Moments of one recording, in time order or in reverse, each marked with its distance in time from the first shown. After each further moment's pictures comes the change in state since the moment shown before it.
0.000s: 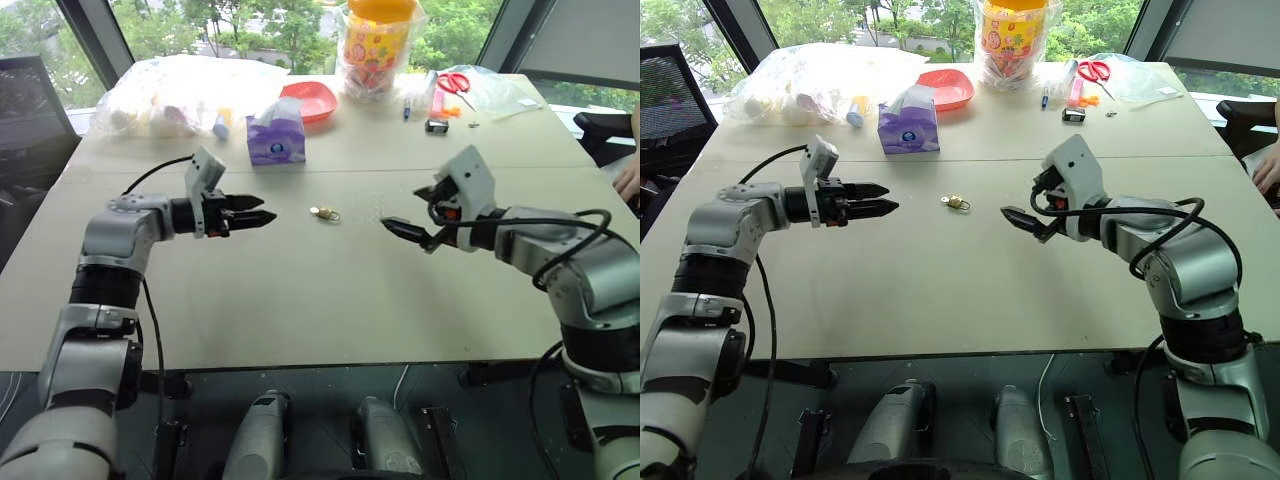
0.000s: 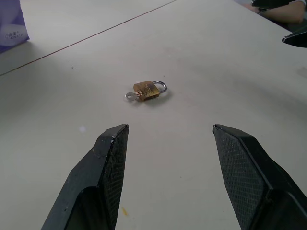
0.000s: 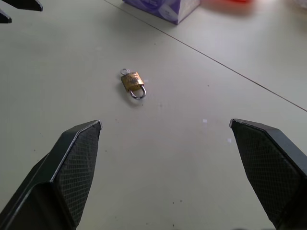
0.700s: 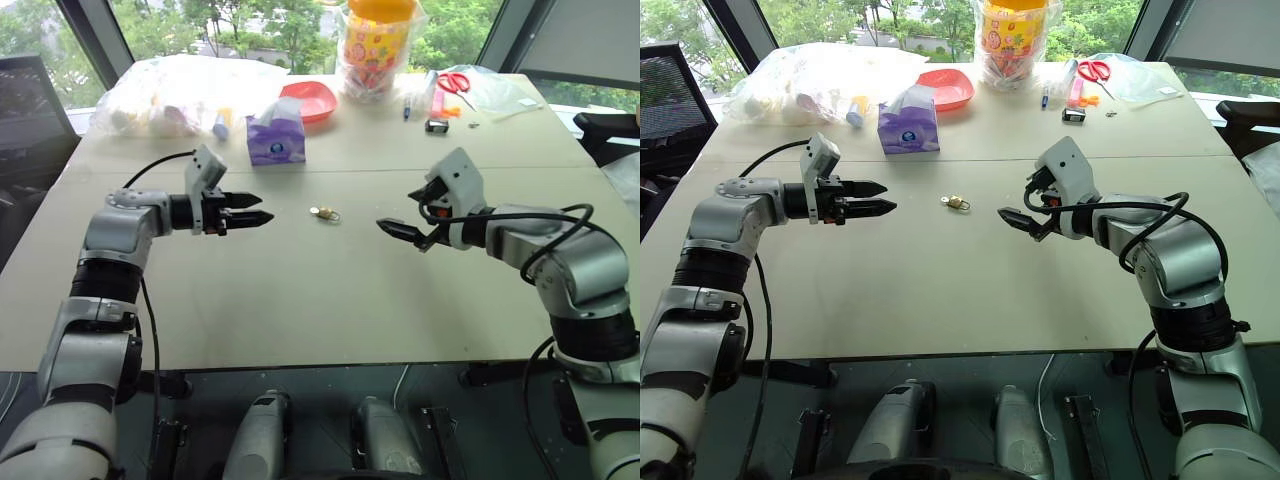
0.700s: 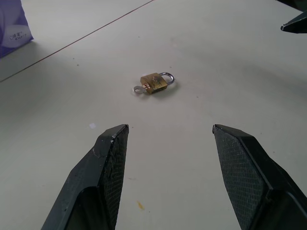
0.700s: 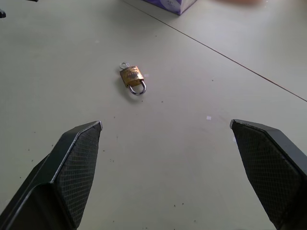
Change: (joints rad) left arm -0.009 -0.003 -0.005 0.029 0.044 -0.057 -0.005; right arm -0.016 0.012 0.031 0.071 -0.040 -0.010 0.022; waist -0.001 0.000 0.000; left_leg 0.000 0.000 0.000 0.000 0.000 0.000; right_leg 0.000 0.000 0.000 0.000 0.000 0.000
